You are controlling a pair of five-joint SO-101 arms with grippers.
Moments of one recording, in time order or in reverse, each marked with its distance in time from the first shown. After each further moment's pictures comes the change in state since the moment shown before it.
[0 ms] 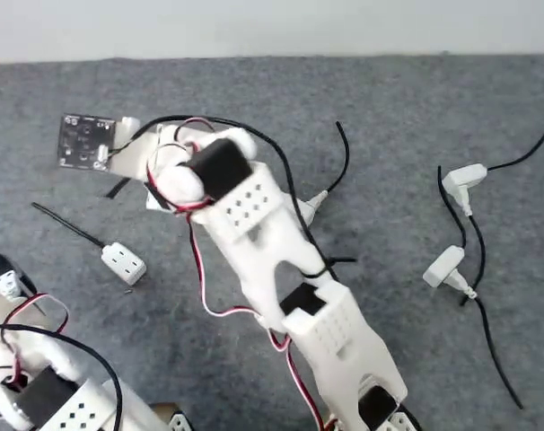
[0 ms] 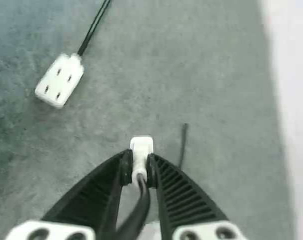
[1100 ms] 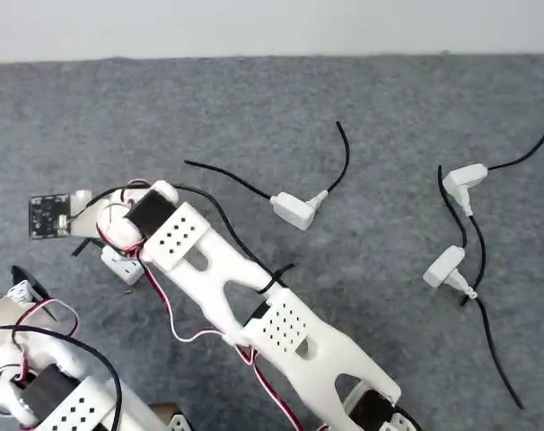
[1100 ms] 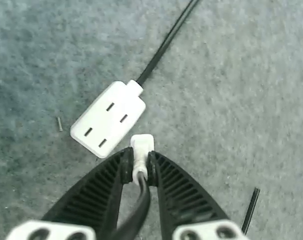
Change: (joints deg) left arm 0.2 0.0 8.2 -1.4 1.9; right arm -9.1 19.3 0.1 -14.0 1.5
